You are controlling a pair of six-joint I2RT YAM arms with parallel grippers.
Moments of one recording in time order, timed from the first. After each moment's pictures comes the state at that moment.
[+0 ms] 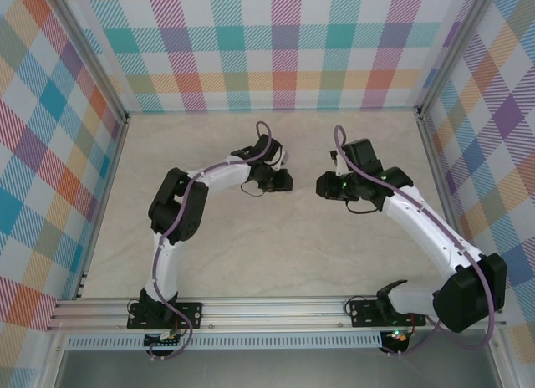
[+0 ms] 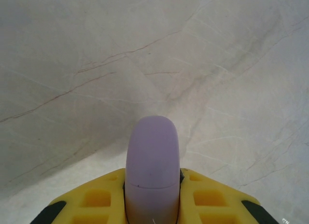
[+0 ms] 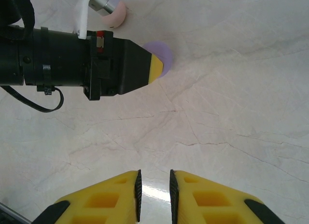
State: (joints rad) left arm -0.59 2.15 1.59 -0.49 0.37 -0.49; right arm 0.45 1.27 1.11 -0.76 -0.22 0.45
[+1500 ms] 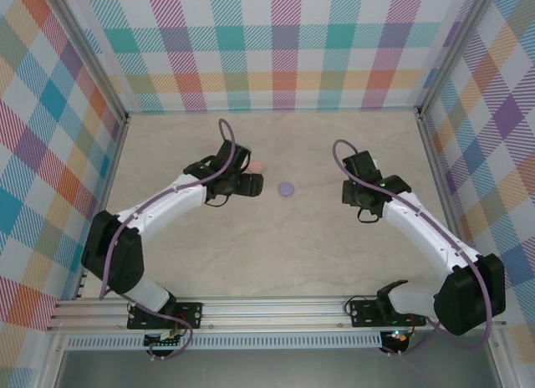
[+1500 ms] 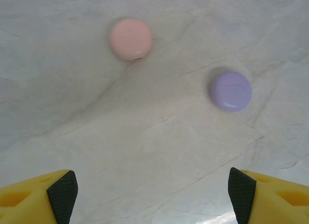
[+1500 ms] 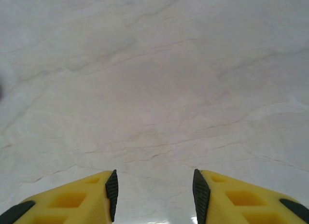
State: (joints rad) left arm -0.58 1.54 1.19 -0.59 -0.13 -0.33; right arm 0.42 1.24 0.99 -0.81 0.35 0.41
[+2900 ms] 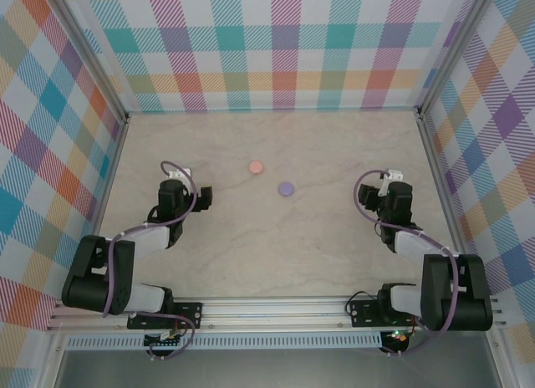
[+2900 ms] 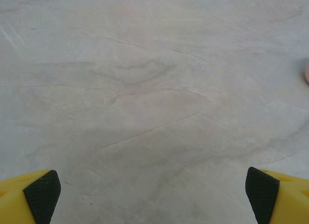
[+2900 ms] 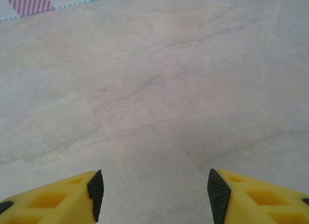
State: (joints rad) left arm -0.14 1.38 0.43 0.44 -0.10 -0.05; right arm 0.00 1.24 0.36 0.41 -0.04 0.15
